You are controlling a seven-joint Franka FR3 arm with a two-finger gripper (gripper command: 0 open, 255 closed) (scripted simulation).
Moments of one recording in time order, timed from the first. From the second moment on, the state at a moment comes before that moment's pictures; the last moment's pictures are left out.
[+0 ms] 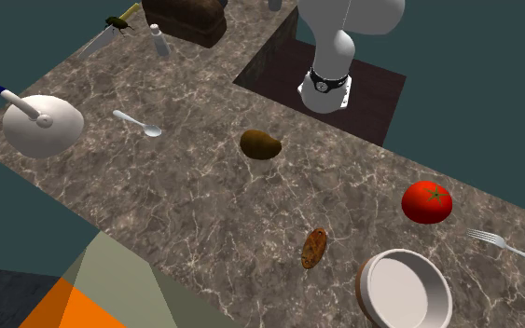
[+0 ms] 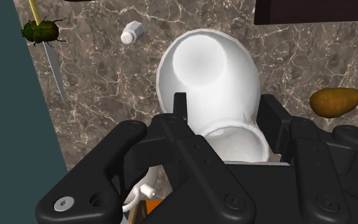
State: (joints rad) arm 0.18 -0.64 -0.94 -1.54 -0.56 1.20 -0.79
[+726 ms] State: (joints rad) arm 0.11 -0.74 -0.92 -1.76 -0.60 1.32 -0.74
